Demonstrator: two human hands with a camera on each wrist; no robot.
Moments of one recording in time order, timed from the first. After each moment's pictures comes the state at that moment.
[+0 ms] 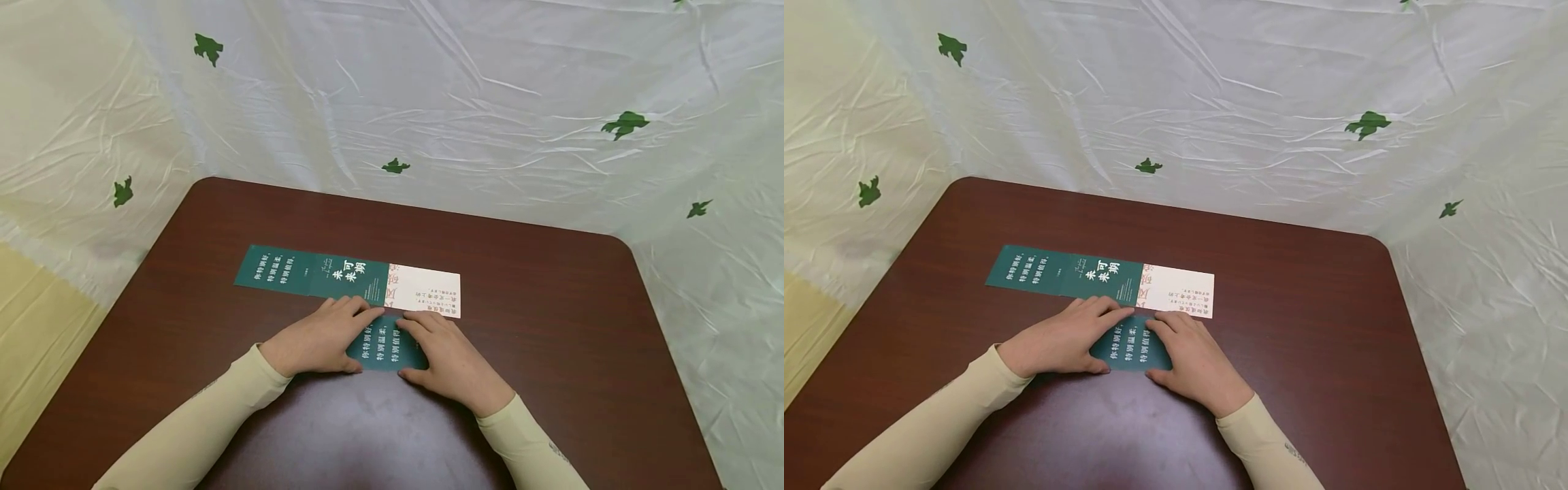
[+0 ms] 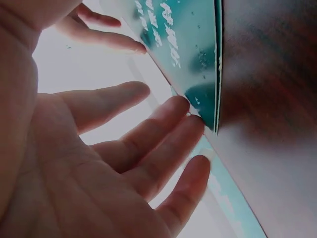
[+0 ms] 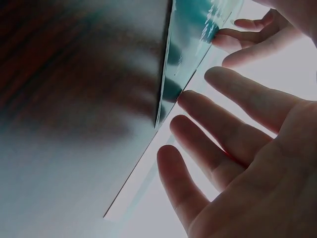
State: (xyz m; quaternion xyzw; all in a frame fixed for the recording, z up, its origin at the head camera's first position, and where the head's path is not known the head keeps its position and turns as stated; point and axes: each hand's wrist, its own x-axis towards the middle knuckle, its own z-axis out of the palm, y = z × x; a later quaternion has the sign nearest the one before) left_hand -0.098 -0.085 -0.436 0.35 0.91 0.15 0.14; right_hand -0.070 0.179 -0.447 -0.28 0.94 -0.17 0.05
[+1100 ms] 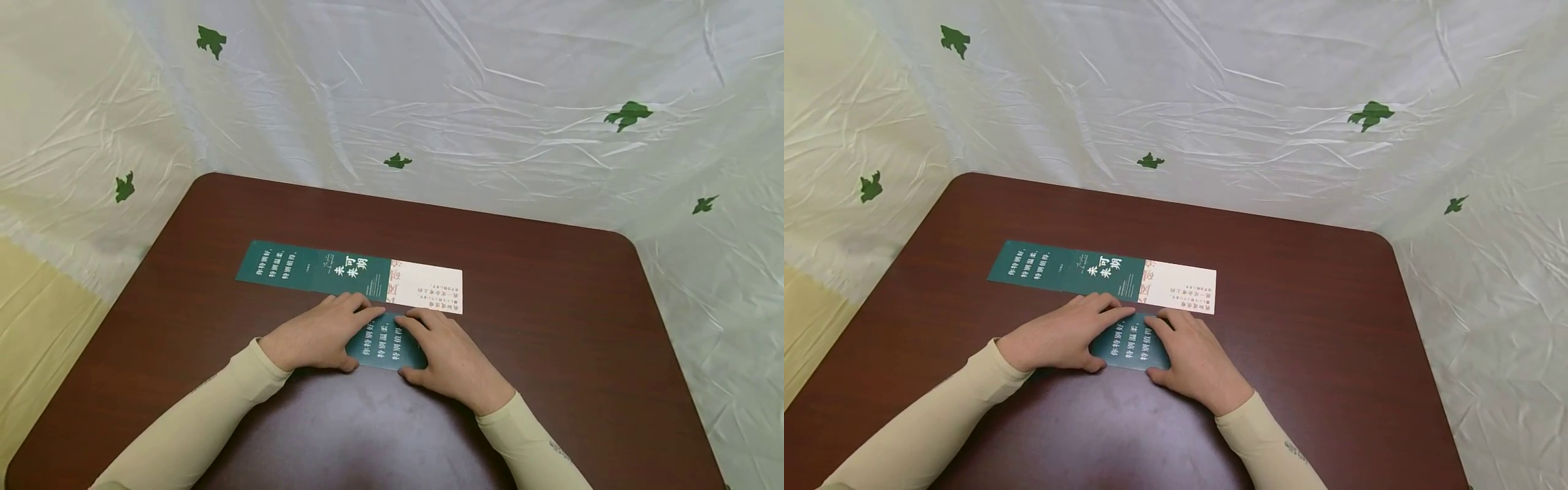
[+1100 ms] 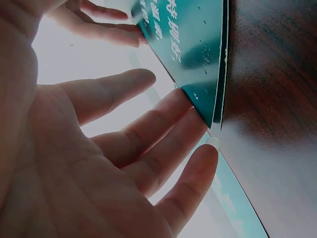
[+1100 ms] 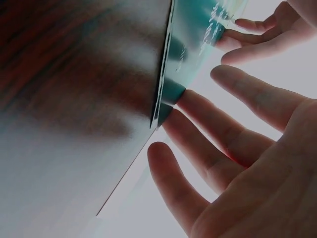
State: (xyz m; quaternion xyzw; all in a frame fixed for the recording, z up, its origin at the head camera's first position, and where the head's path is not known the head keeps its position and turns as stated) left_hand -0.099 -0.087 -0.429 0.35 0.91 0.15 0.16; right_hand -0.067 0.176 -0.445 -0.28 0.94 -0.16 0.05
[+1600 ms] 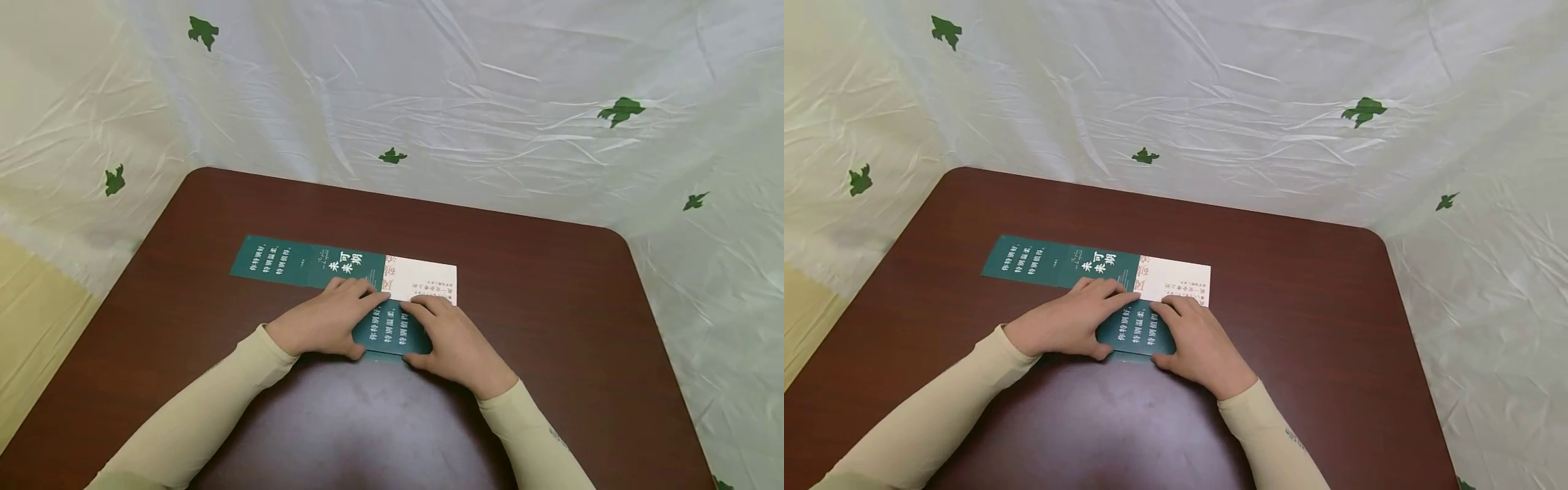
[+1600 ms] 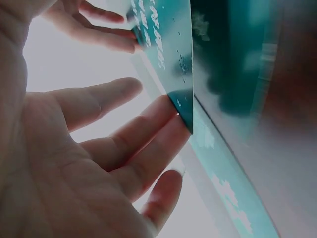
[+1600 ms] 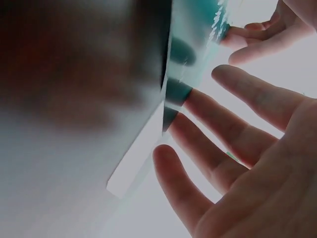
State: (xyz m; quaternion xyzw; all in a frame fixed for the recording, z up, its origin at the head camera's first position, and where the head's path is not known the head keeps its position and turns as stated) left_hand -0.116 -0.072 -0.433 0.37 0.91 0.16 0.13; right_hand -0.080 0.190 -0.443 -0.27 0.95 -0.16 0.05
